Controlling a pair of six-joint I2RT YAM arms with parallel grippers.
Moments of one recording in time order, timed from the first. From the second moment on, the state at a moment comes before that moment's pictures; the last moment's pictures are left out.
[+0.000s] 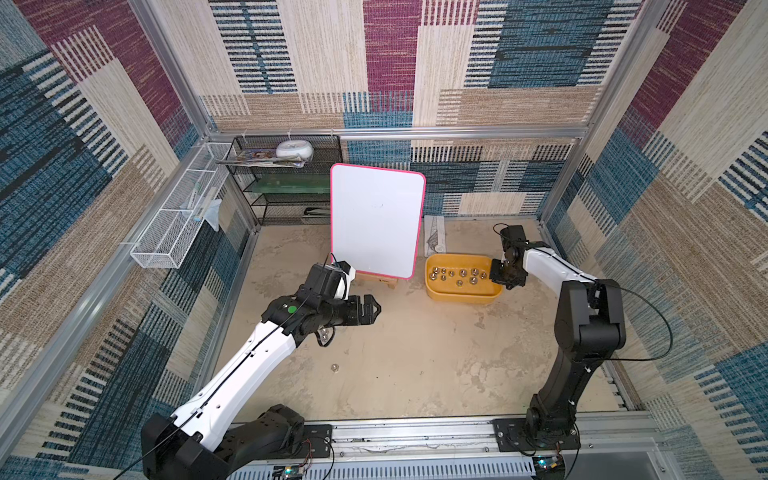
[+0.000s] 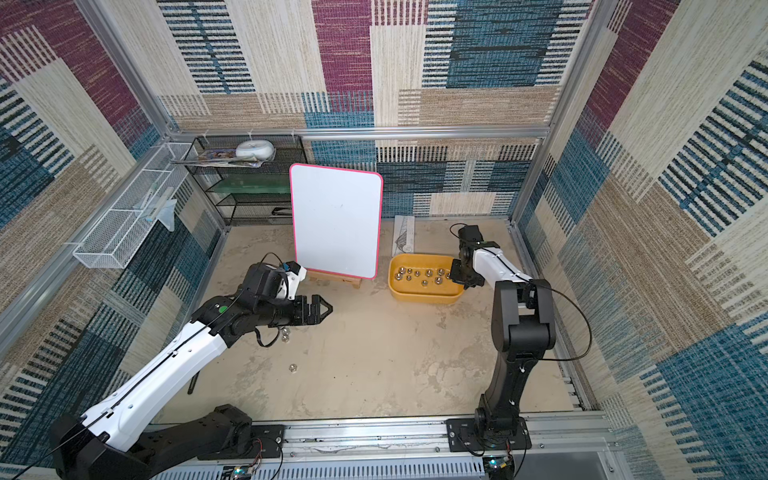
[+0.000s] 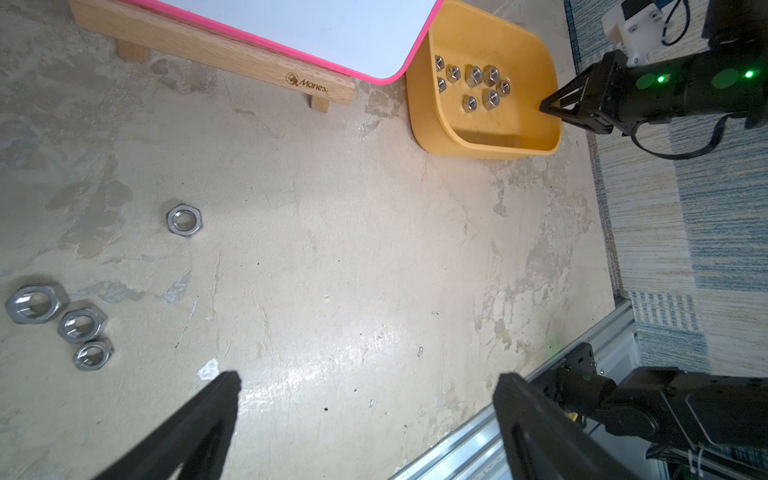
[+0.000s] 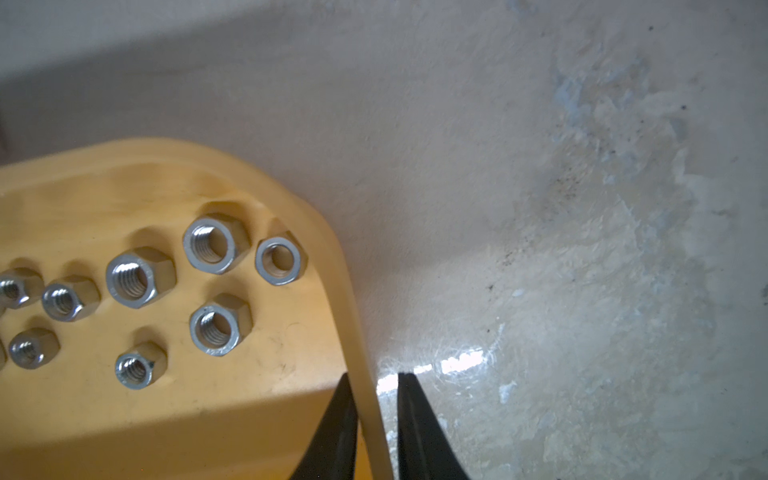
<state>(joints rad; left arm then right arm) -0.47 1.13 1.03 -0.76 0.27 -0.48 0.06 1.87 1.36 -0.72 0.10 0.31</state>
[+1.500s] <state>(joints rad) -0.47 1.02 0.97 -0.78 0.17 -0.55 0.43 1.30 0.80 -0.73 0.02 0.50</state>
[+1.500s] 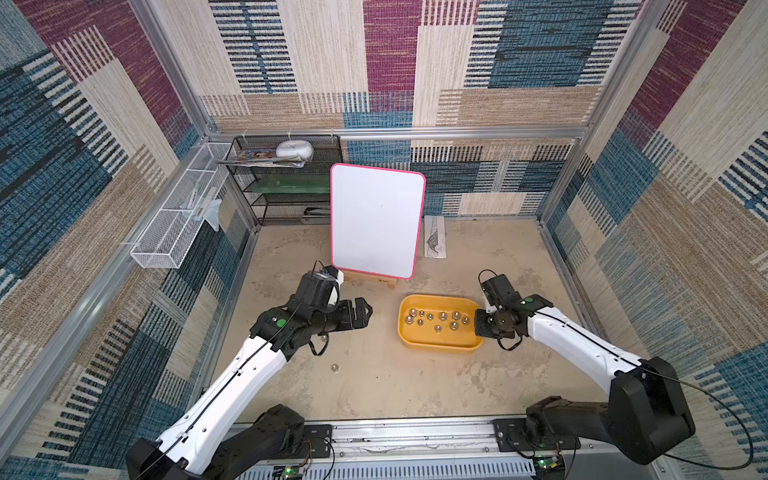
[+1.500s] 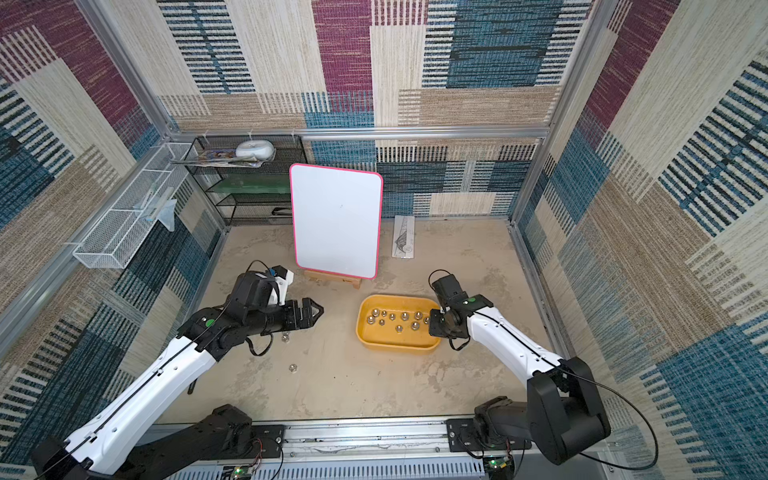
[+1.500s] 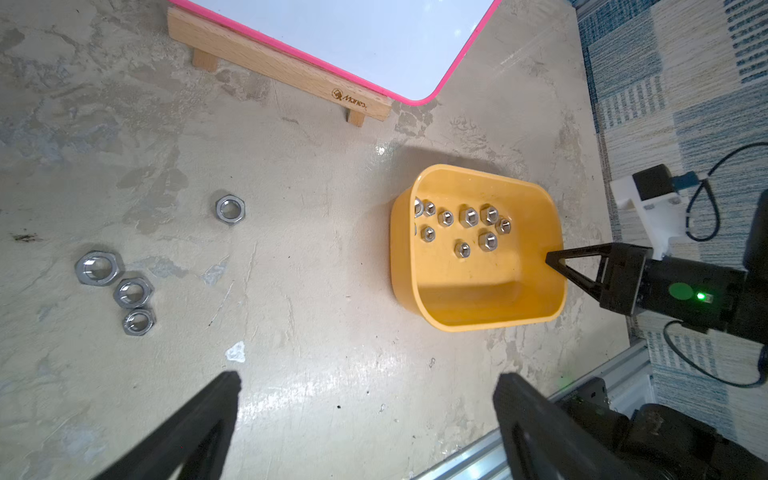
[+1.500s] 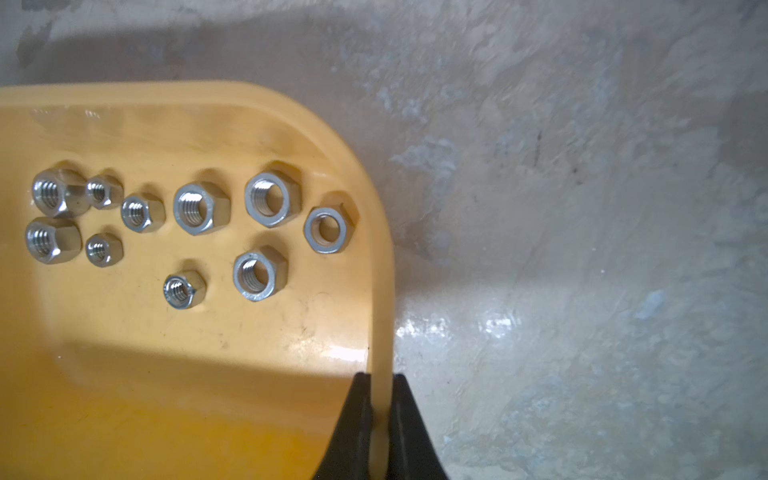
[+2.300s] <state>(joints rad) -0.47 0.92 0.91 -0.84 0.08 -0.58 0.64 1.58 1.01 -0.65 0.01 0.54</state>
